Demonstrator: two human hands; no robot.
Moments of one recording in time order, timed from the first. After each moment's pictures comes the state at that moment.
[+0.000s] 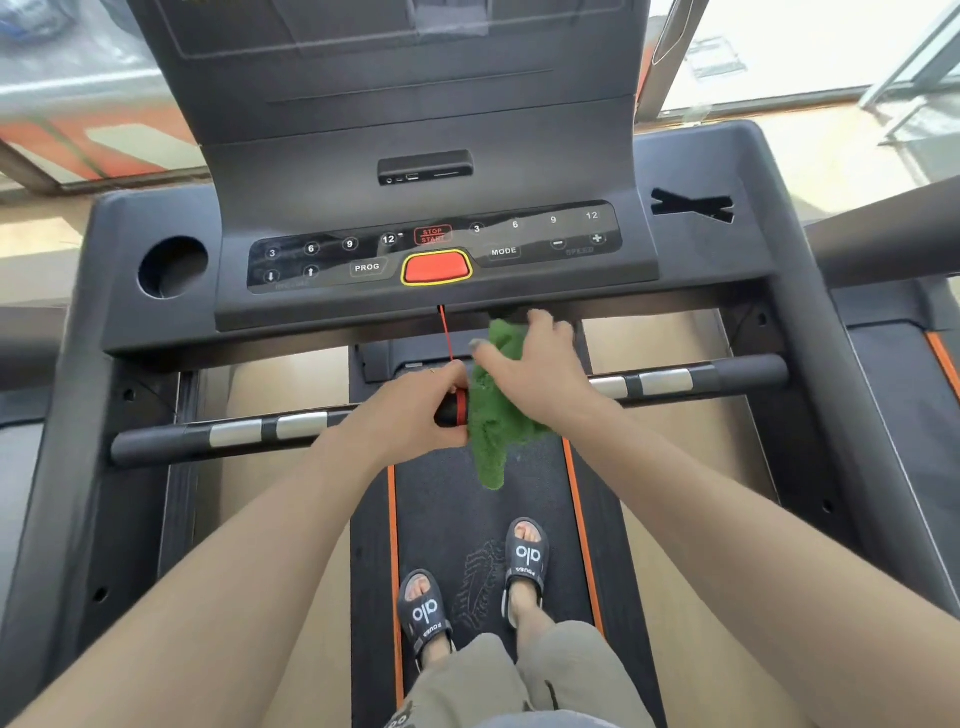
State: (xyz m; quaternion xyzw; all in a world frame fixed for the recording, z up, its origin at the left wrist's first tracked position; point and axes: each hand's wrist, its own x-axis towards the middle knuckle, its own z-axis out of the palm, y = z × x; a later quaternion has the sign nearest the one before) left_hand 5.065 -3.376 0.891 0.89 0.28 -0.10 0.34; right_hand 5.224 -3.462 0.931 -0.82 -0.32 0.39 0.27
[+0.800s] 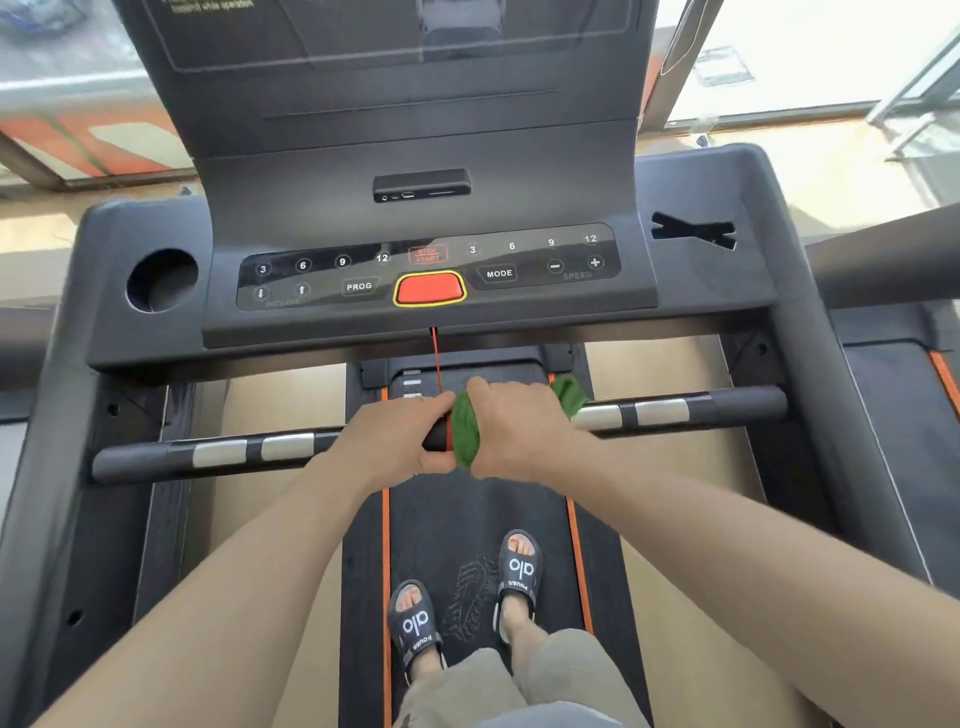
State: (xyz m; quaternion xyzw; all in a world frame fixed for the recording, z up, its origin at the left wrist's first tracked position) left_hand 5.063 -3.373 0.876 0.91 0.30 -0.14 0.24; right_hand 5.221 -3.459 0.881 -0.73 -0.64 0.22 -0.06
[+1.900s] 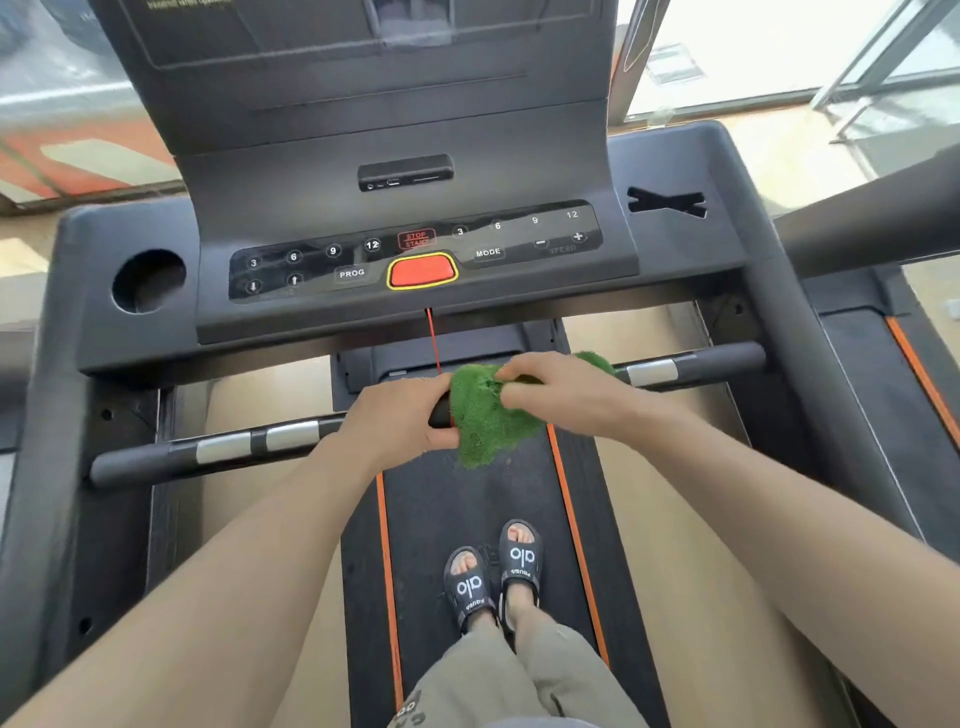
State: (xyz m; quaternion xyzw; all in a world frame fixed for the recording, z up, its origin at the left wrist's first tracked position) left_hand 5.062 -3.372 0.876 0.92 0.30 -0.13 0.24; right_hand 5.253 -3.496 0.934 -0.75 -0.49 0.43 0.14
